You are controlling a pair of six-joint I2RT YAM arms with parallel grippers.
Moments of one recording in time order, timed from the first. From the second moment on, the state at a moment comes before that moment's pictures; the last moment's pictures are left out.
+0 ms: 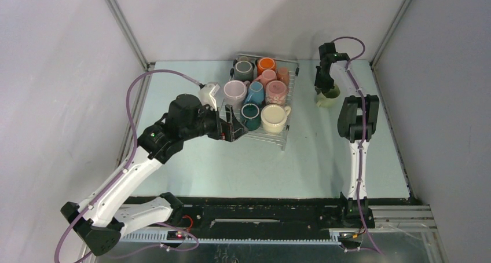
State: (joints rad) left arm -0.66 1.00 1.13 -0.59 0.21 -0.48; right arm 0.07 2.36 2.19 -0.98 0.12 0.26
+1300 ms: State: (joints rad) left arm -0.66 1.26 1.19 -0.62 -0.02 -0.33; right arm 0.11 1.54 1.57 -0.79 0.09 0.41
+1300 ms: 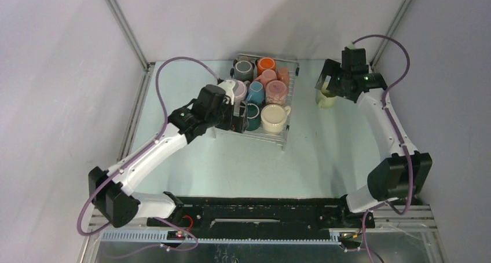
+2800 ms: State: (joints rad) left arm -0.63 1.75 1.26 -0.43 -0.08 -0.16; right arm 0.33 1.21 1.29 -0.69 0.02 0.43
